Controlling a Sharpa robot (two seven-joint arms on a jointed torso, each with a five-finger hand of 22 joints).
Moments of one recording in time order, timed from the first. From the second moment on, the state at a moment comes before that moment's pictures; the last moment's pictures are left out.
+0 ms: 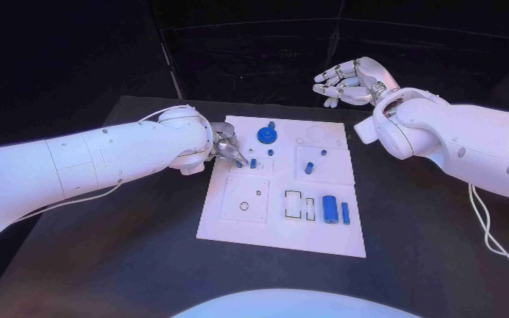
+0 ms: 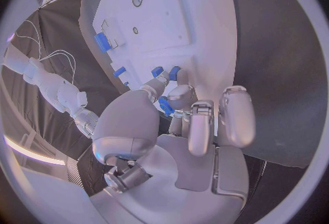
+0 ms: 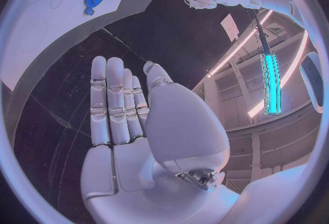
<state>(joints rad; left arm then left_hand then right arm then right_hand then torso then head) 1.25 -0.72 -0.10 1.38 -1.10 0.07 -0.50 1.03 -0.01 0.42 -0.05 0.05 0.97 0.03 0.59 0.56 1.35 -0.04 1.10 0.98 1.47 -0.09 1.57 1.31 0.08 1.43 0.03 1.34 1.30 1.33 -0.70 -0.08 1.33 -0.64 -0.44 0.19 1.46 -0.03 -0.03 0.19 0.41 0.89 0.18 0.23 0.08 0.93 0.10 0.72 0.51 1.23 0.03 0.73 0.61 0.17 1.01 0.13 0.67 0.29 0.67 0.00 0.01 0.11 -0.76</state>
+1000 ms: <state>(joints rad) 1.25 -0.71 -0.10 1.35 -1.08 0.06 -0.50 0.94 -0.06 0.30 0.04 0.05 0.98 0.03 0.61 0.57 1.35 -0.04 1.10 0.98 1.47 -0.09 1.57 1.31 0.08 1.43 0.02 1.34 1.31 1.33 -0.70 -0.08 1.33 -0.64 -0.44 0.19 1.46 -0.03 -0.02 0.19 0.41 0.89 0.18 0.23 0.08 0.93 0.10 0.72 0.51 1.23 0.03 0.73 0.61 0.17 1.01 0.13 0.67 0.29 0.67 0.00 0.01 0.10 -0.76</state>
